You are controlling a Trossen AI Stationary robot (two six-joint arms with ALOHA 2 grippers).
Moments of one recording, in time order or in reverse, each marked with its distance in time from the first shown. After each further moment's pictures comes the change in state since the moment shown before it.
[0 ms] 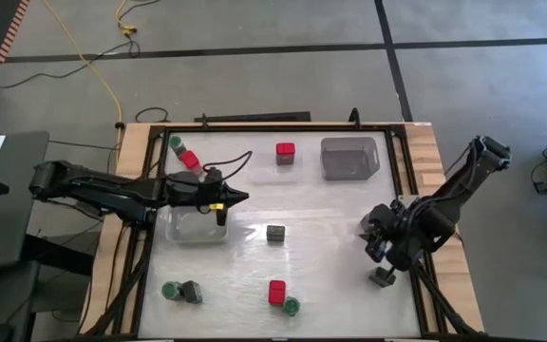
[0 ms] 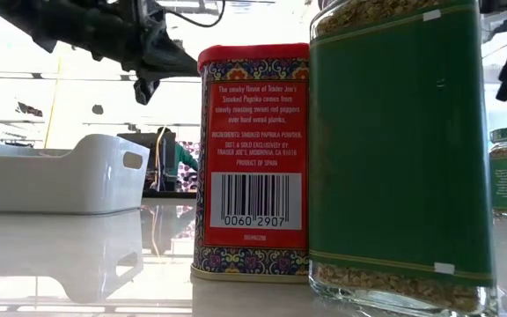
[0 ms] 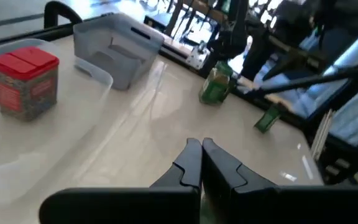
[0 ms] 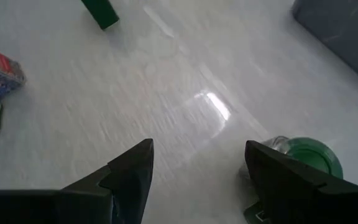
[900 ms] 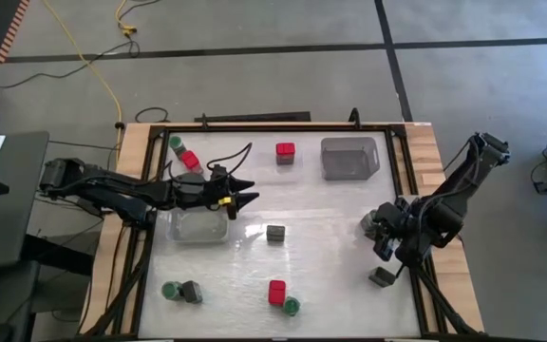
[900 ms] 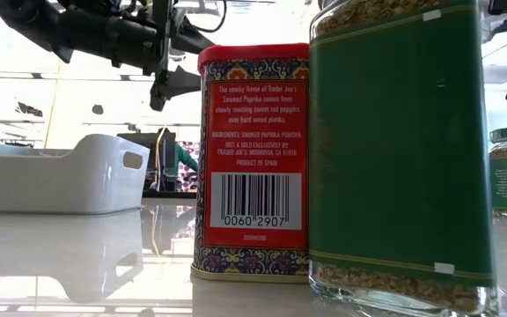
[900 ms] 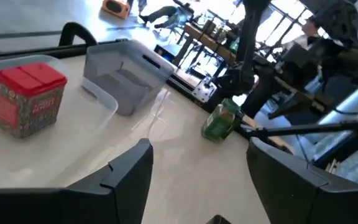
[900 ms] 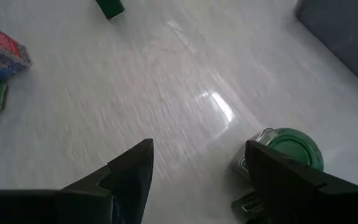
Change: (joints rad) left arm 0.000 0.134 0.000 0.236 -0.089 -0.080; right arm 0.050 -0.080 -0.032 -0.037 -0.001 -0.027
